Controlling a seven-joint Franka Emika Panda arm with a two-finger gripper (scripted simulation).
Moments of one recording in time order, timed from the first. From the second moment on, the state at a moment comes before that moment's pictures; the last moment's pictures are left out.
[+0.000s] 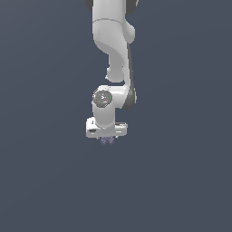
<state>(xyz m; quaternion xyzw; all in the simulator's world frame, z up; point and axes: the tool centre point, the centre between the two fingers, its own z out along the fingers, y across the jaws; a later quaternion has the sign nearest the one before) 0.000 -0.046 0.041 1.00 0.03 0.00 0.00</state>
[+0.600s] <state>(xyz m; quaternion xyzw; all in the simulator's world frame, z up) 0.001 -0.046 0.040 1.00 0.03 0.00 0.00</state>
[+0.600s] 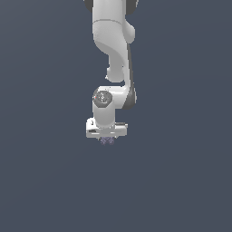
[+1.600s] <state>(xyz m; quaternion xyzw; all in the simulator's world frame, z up) 0.000 -0.088 0.147 1.00 0.03 0.00 0.00</state>
